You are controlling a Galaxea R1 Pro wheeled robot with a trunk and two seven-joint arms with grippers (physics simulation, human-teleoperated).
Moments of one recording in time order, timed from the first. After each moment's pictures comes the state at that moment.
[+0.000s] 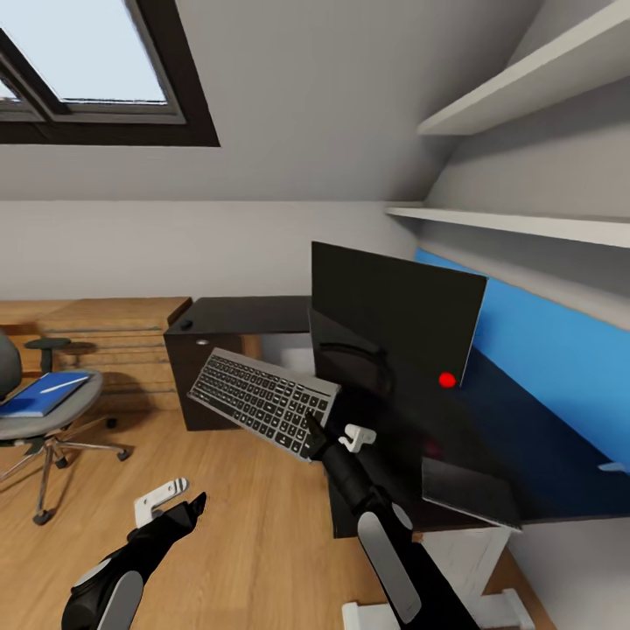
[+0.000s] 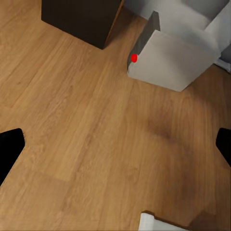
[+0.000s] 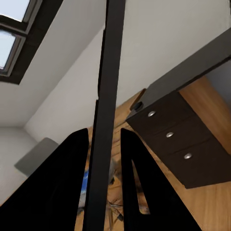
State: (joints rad) left arm -0.05 0.00 0.07 -1.58 0.50 0.53 0.28; right arm -0.36 0.17 0.32 -1.16 -0.69 -0.08 0.28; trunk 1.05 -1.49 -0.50
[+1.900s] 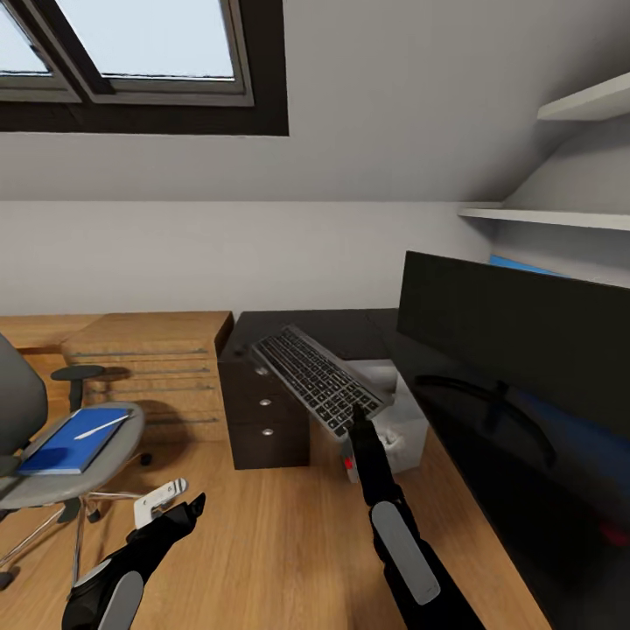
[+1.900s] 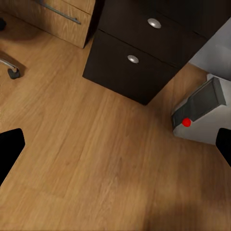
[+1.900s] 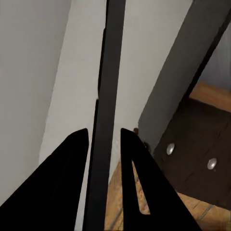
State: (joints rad) left arm -0.05 0.00 0.07 -1.58 0.50 0.52 0.28; right arm -0.36 0.17 0.27 -1.16 -1.17 -0.28 0.09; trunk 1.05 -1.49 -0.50
